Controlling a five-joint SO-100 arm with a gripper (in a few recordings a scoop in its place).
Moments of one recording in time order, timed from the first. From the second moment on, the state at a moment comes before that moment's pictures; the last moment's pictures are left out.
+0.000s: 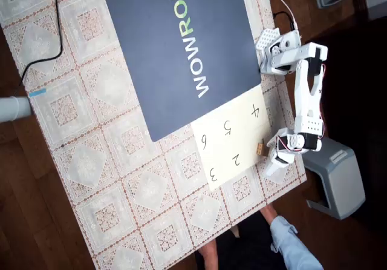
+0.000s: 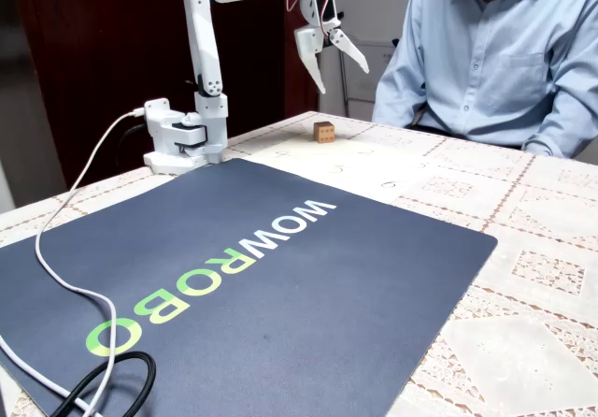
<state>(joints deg) -53.1 96.8 82.3 87.1 9.4</state>
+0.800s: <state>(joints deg) 11.8 164.0 147.2 79.4 -9.6</state>
